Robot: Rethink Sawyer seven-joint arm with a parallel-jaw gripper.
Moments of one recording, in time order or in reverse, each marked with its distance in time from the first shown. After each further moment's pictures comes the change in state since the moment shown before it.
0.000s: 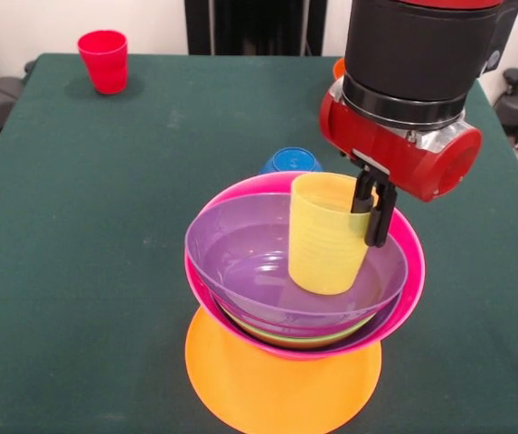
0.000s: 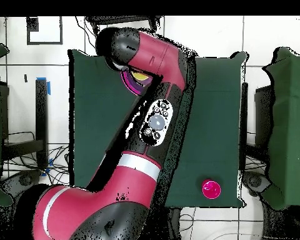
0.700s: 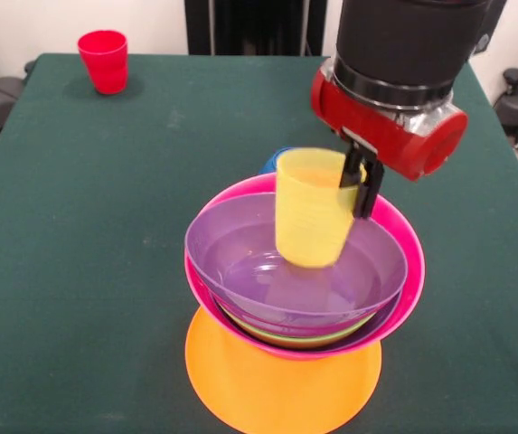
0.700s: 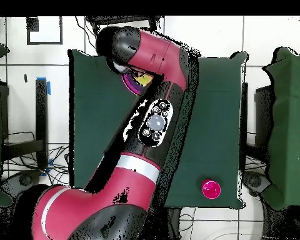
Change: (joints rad) arm 0.001 -0.006 -0.037 -0.005 -0.032 0.116 0.000
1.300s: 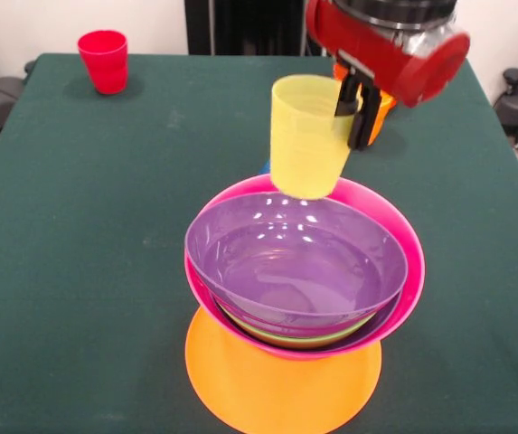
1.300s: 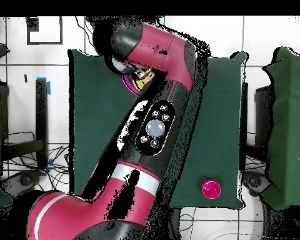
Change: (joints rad) arm 0.001 -0.064 -0.052 -0.012 -0.018 0.149 0.000
